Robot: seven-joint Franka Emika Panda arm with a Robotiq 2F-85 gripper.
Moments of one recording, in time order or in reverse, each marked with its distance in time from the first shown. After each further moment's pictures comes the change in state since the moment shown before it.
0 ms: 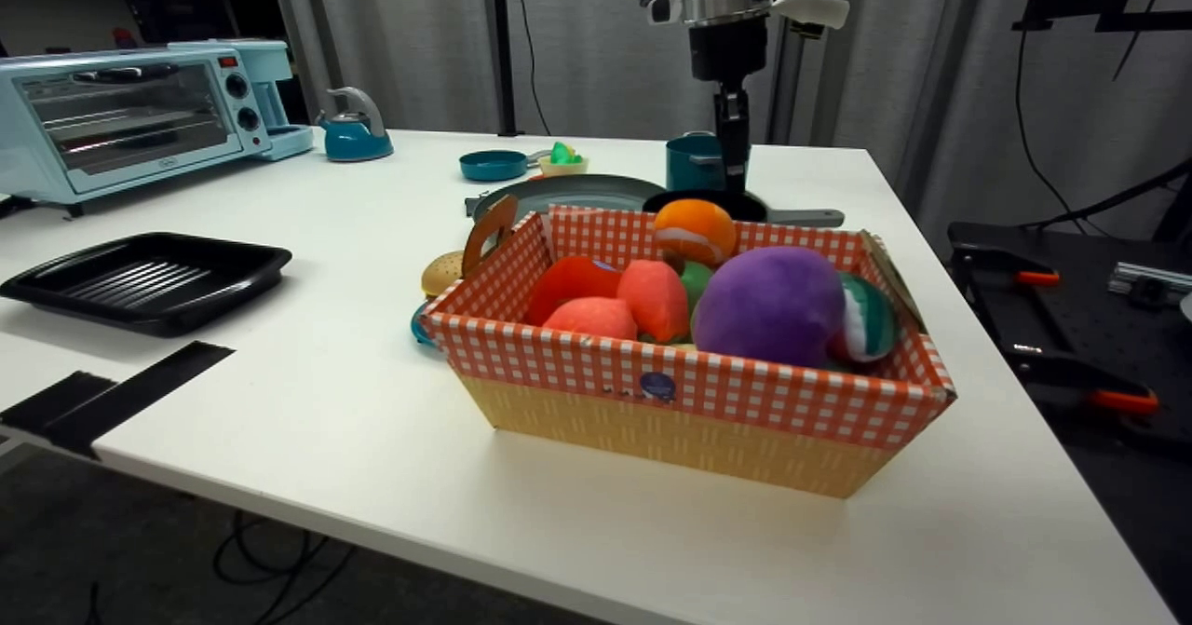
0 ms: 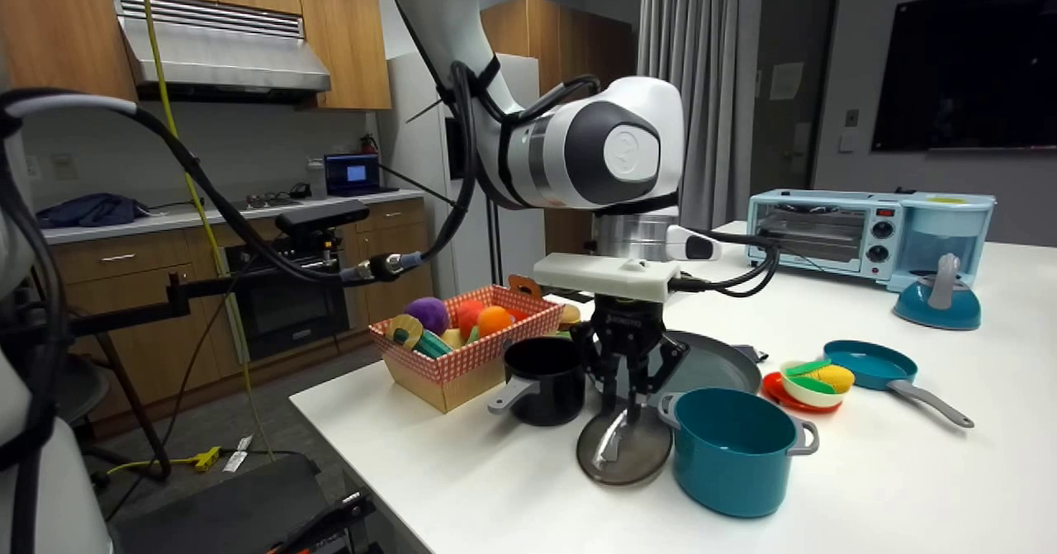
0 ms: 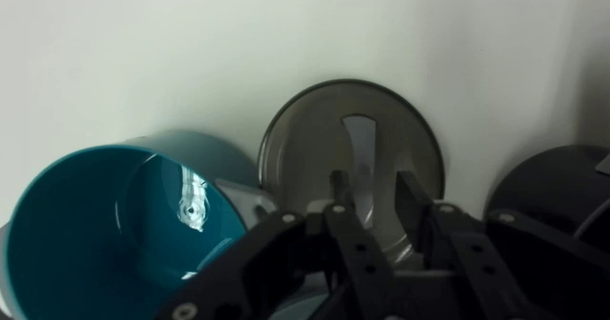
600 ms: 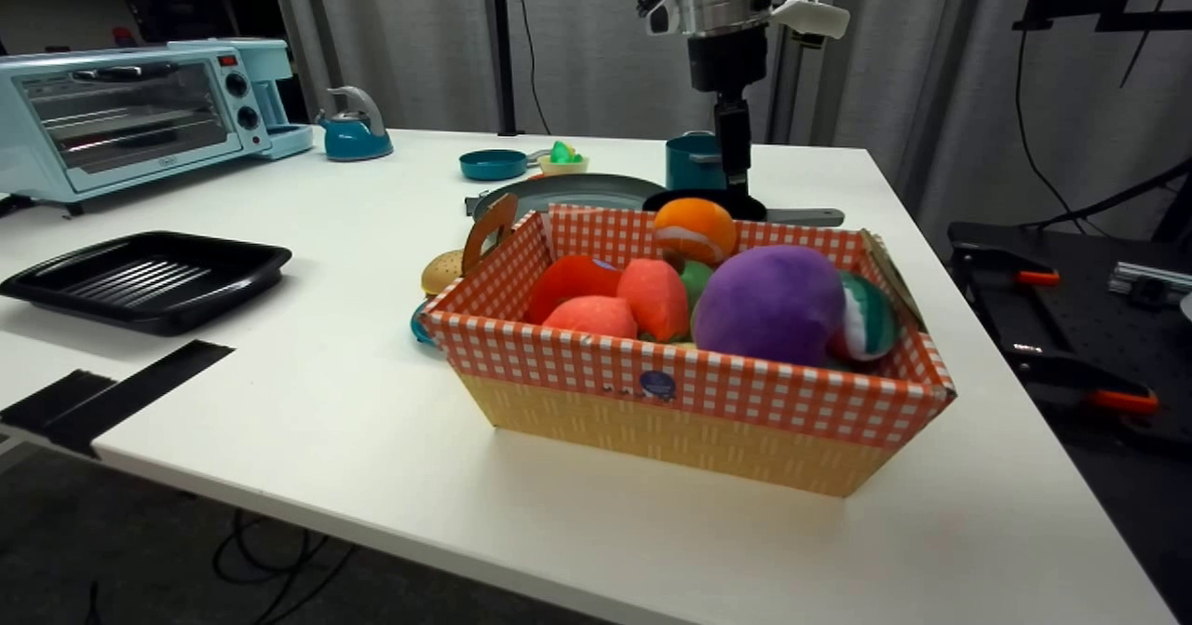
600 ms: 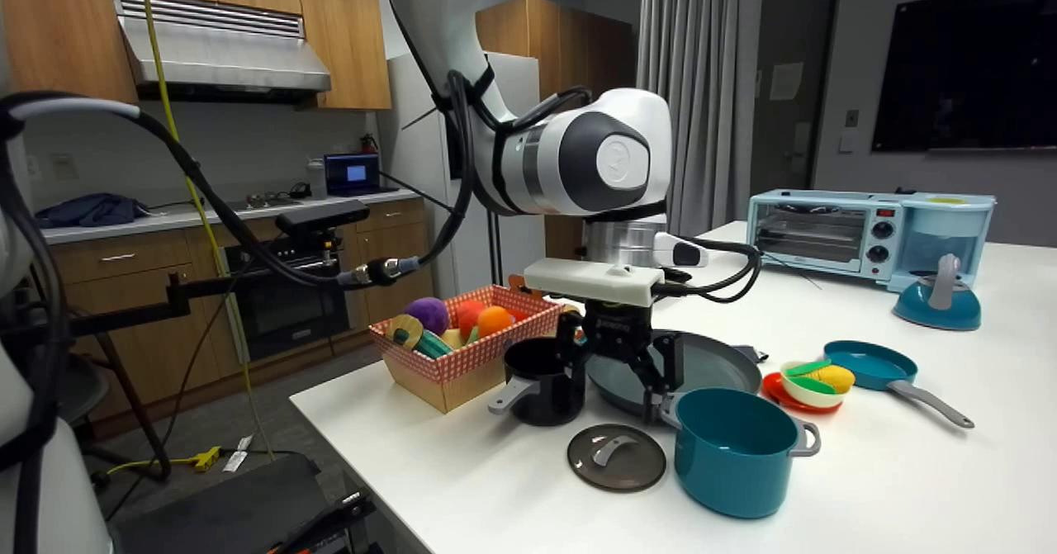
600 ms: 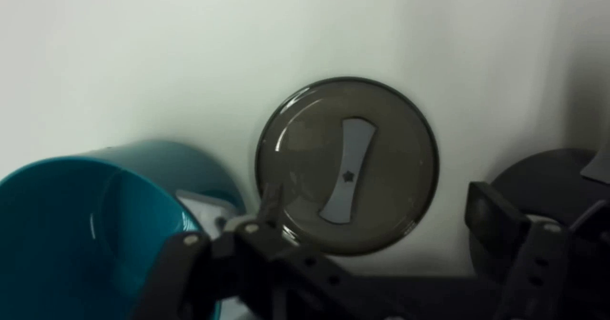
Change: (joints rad) arm 0.016 0.014 0.010 -0.001 -0.009 -0.002 0.049
